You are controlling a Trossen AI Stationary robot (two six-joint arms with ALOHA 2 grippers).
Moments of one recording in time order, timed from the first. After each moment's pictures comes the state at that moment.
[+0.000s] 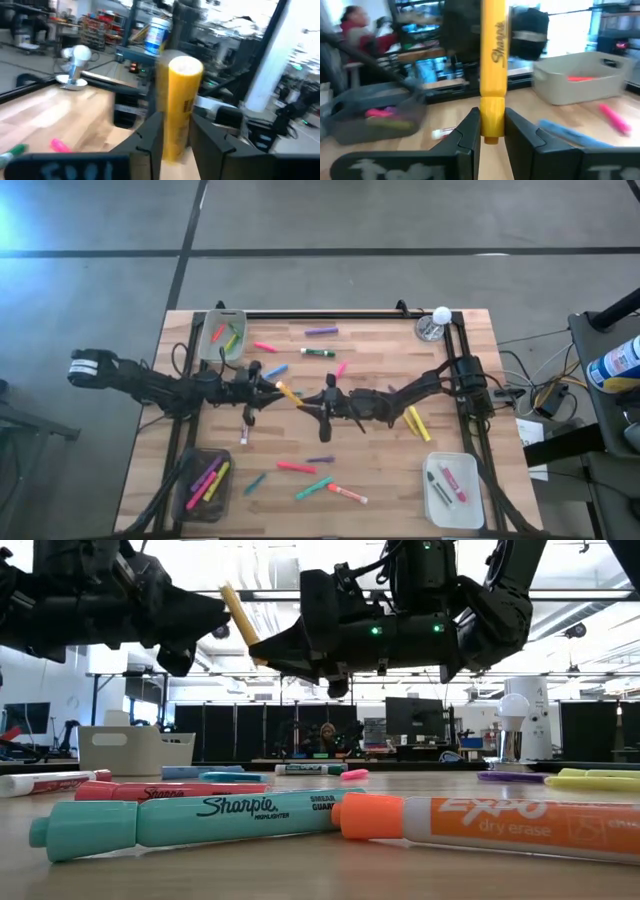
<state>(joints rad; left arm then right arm) 0.01 1.07 0.12 1.08 -0.02 -0.28 0.11 2.05 0.91 1.12 0.20 0.16</state>
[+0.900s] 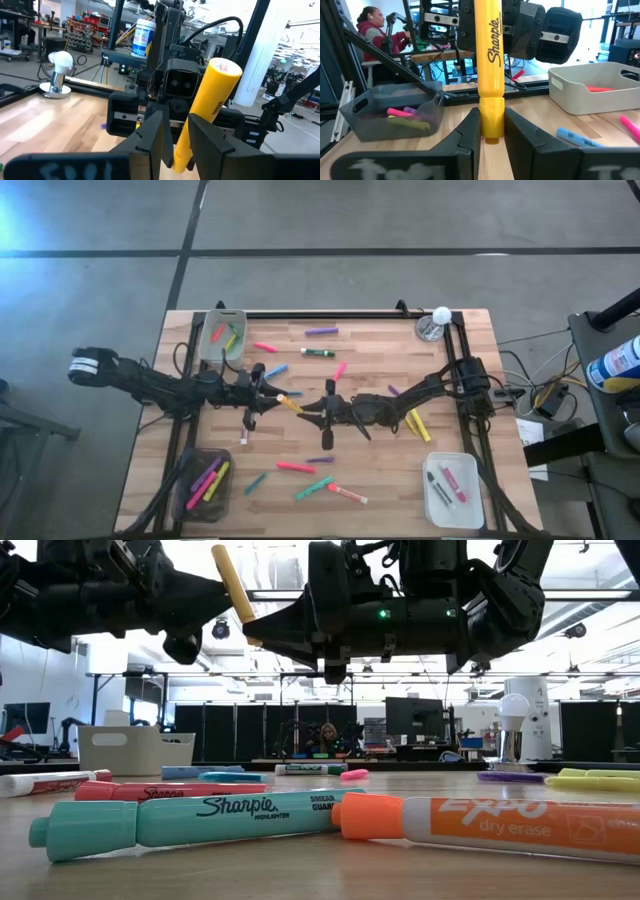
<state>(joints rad) -0.05 1.07 0.18 1.04 0.01 -0.24 0.14 2.03 0.92 1.13 0.21 0.12</state>
